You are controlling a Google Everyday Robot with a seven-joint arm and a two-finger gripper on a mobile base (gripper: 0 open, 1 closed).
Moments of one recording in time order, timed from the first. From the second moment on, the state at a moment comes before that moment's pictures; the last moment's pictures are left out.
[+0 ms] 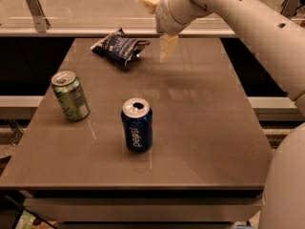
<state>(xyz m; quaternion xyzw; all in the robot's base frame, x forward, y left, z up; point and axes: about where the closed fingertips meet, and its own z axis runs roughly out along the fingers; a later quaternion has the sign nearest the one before) 0.749 -0.005 0.920 -0.82 0.39 -0.14 0.39</state>
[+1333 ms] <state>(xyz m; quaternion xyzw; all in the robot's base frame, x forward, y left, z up) 0.780 0.050 0.887 -0.85 0.34 -0.09 0.40</state>
